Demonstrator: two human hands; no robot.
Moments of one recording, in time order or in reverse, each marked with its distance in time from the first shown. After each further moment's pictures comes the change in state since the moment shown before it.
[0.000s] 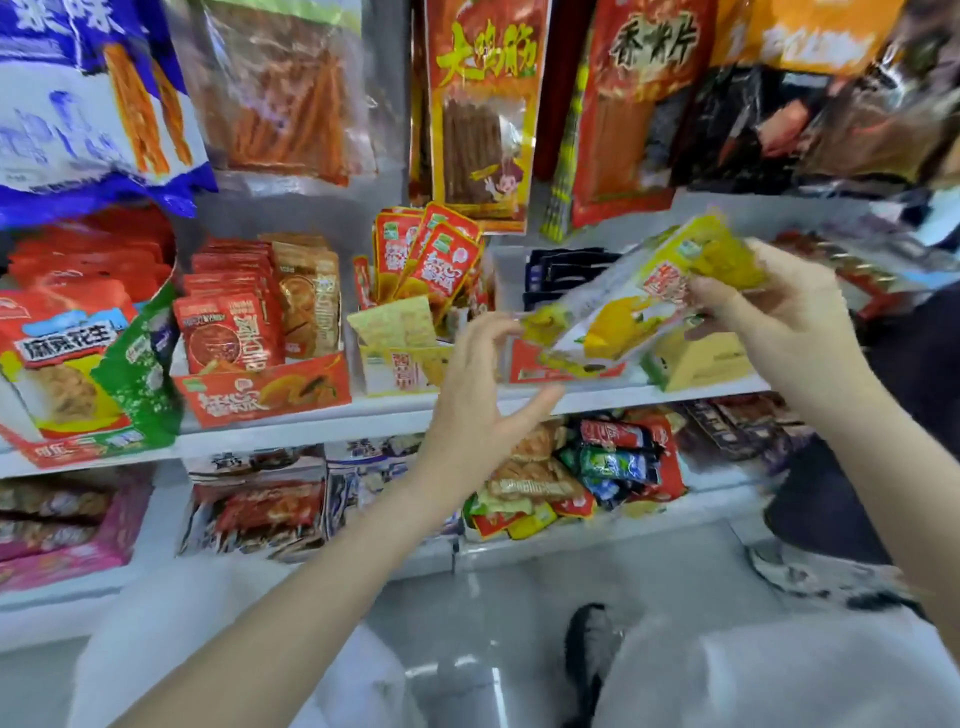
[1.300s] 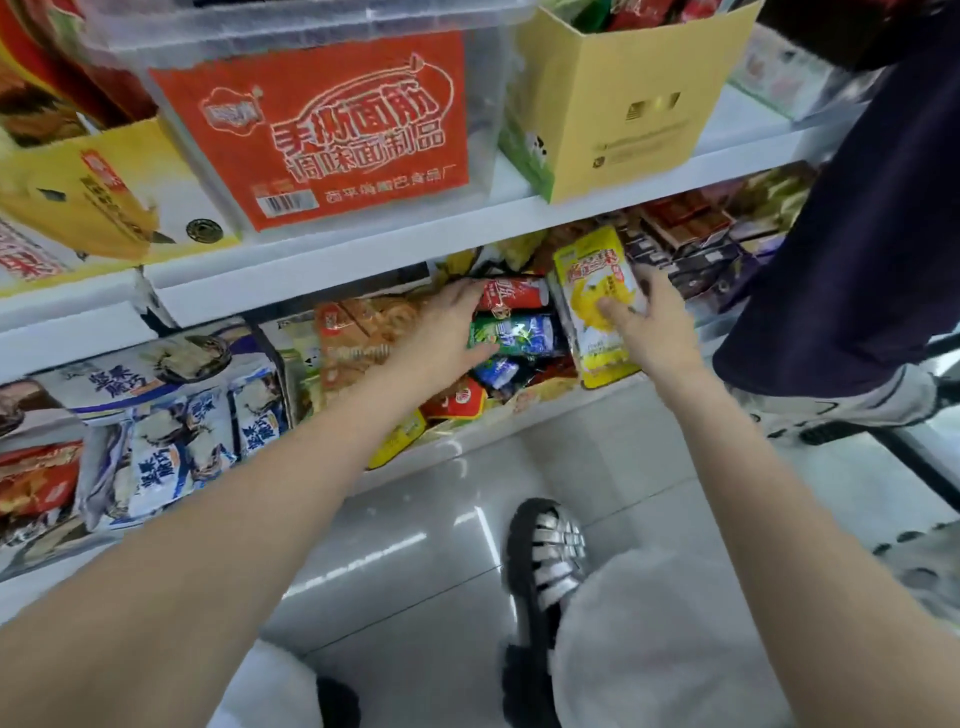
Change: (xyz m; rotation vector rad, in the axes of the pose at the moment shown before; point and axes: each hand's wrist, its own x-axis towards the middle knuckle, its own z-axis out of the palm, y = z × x) left_hand 0.020 -0.170 0.230 0.495 -0.614 -0.169; right_hand -0.132 0.271 0.023 -0.220 0.132 0.904
